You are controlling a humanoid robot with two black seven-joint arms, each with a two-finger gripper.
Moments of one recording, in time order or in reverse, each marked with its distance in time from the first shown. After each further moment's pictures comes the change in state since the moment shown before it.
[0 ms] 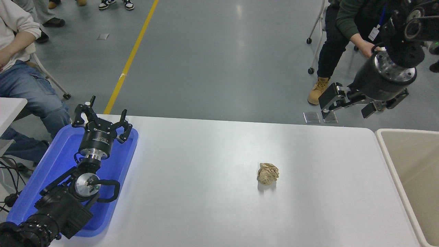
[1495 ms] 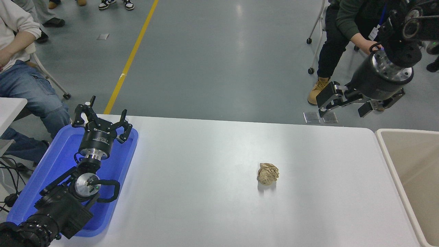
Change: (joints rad) left arm 0.000 0.000 0.000 0.000 0.000 0.000 0.000; right arm -0.026 0.000 0.034 -0.035 -0.002 0.000 0.000
